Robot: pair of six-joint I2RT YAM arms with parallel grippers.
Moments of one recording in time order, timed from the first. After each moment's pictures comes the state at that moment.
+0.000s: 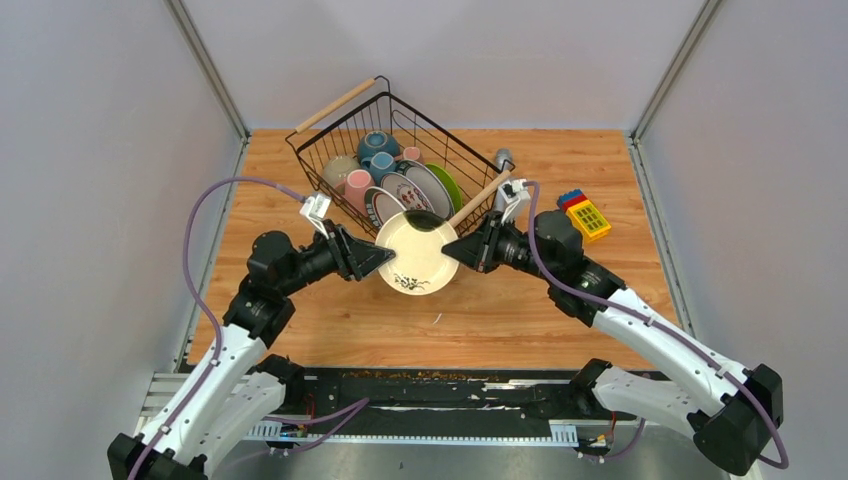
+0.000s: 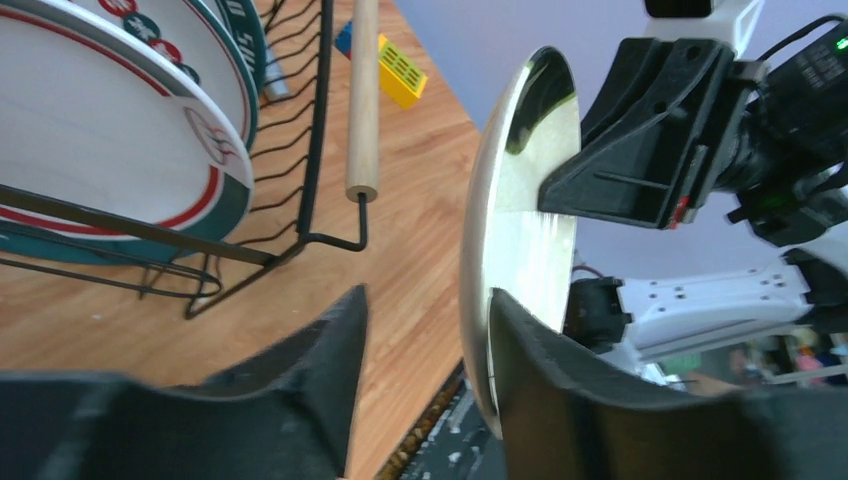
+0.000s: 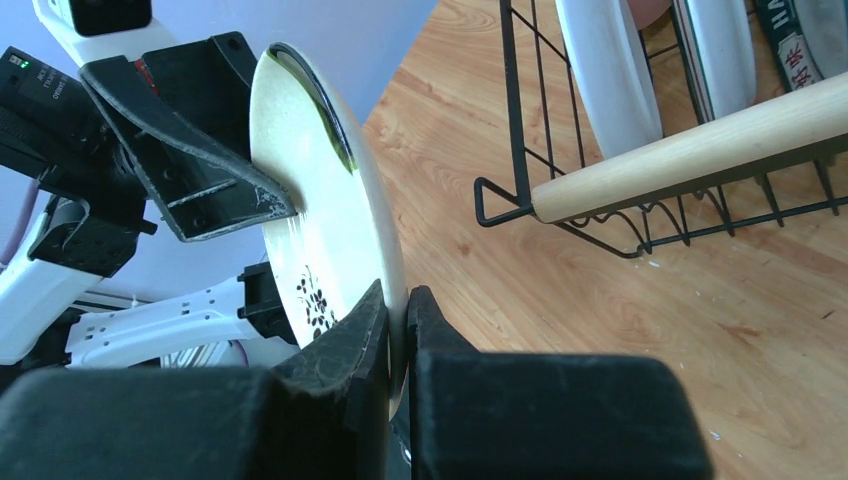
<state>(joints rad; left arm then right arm) -0.40 0.69 0.60 0.02 0.55 -0.68 0.72 0.99 0.84 -0.03 -0.29 0.69</state>
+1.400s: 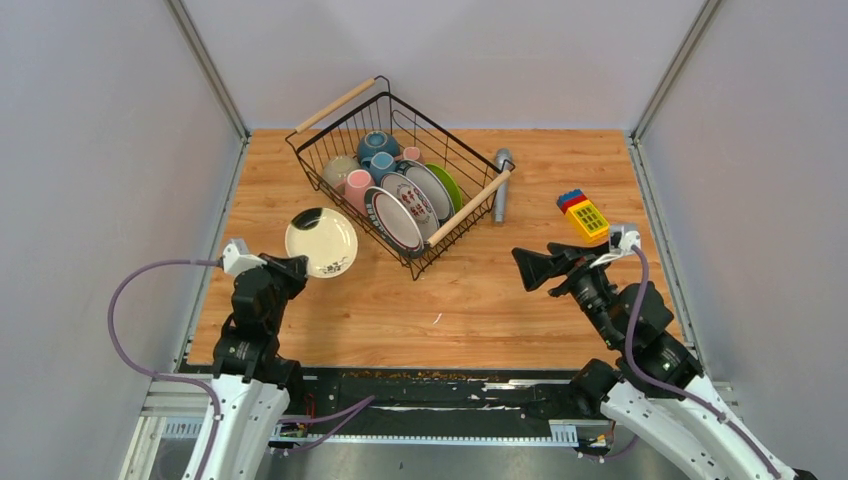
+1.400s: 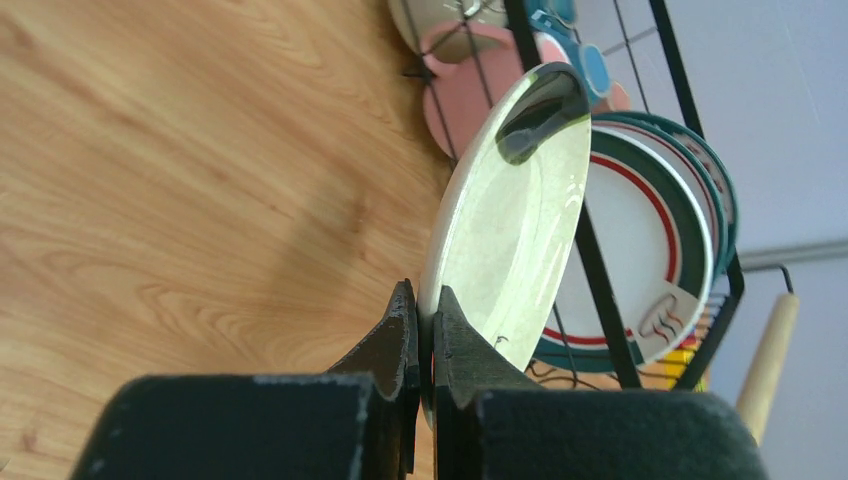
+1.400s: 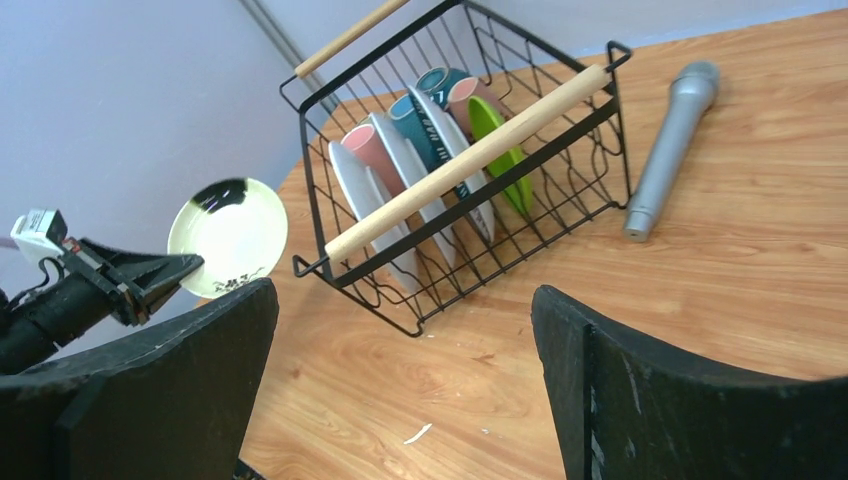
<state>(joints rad) -0.14 0.36 0.44 -0.38 -0.17 -0.84 0.73 0.38 0.62 -0.22 0.24 0.50</state>
